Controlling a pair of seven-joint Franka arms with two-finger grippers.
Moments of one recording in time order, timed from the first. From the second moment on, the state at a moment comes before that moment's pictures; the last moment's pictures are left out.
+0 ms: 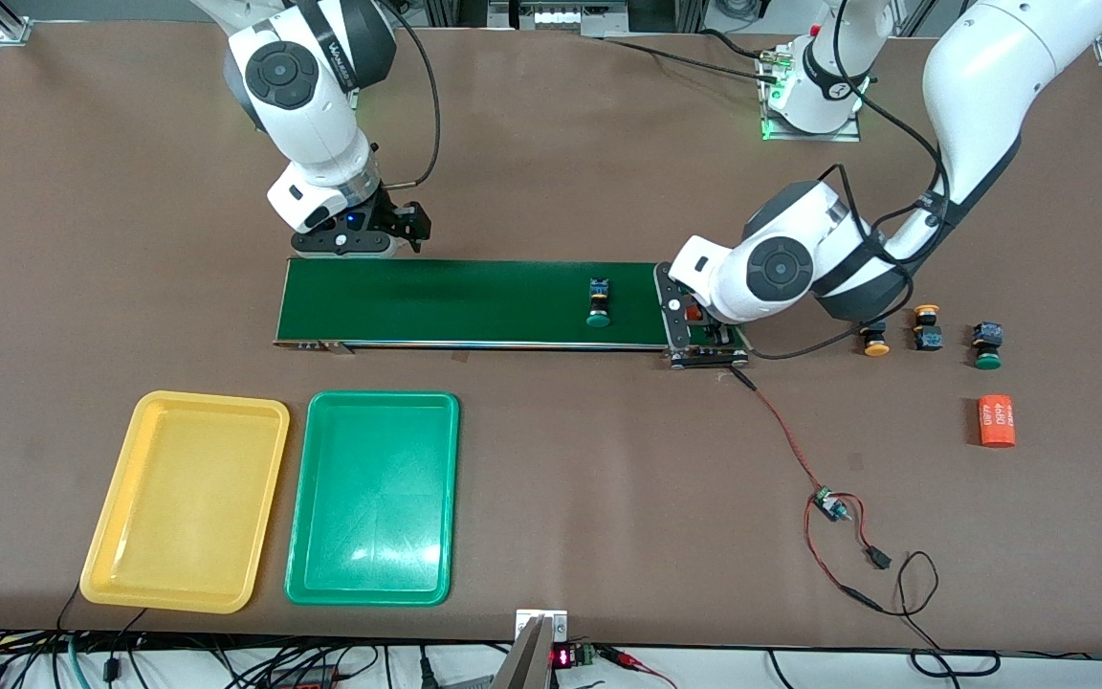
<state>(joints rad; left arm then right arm) 0.42 0.69 -1.00 -1.89 0.46 2.03 0.59 0.04 -0.01 0.52 -2.22 0.00 2.25 0.57</state>
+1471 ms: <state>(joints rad) 0.63 0.54 -0.93 -1.63 0.47 1.66 -0.07 0.09 0.04 0.56 -2.22 -0.16 2.29 0.81</state>
